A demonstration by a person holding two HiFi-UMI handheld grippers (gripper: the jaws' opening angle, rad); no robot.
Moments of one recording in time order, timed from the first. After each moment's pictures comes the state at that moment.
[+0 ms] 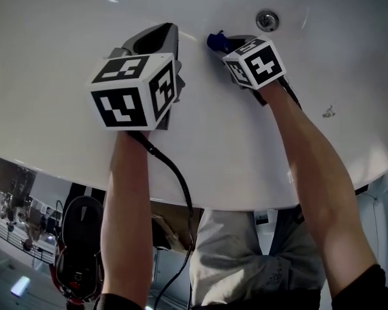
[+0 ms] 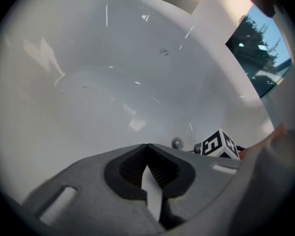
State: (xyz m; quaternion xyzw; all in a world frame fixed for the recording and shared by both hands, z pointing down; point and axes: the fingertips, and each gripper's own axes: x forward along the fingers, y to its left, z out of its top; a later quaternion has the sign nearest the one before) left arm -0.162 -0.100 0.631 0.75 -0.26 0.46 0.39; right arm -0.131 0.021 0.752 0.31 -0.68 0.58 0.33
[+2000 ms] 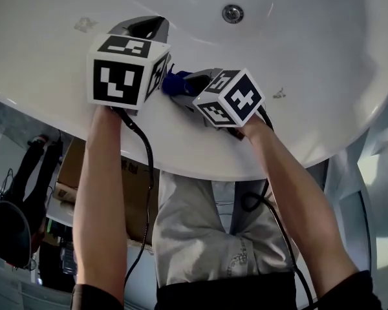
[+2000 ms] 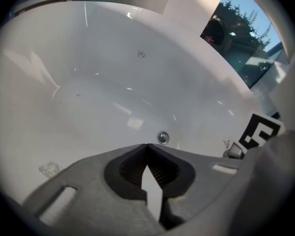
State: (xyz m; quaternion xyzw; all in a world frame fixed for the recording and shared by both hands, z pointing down) left arm -0.126 -0.033 0.570 0.77 -0.25 0.49 0.34; right arm -0.165 0.130 0.571 0.09 -0.75 0.60 0.27
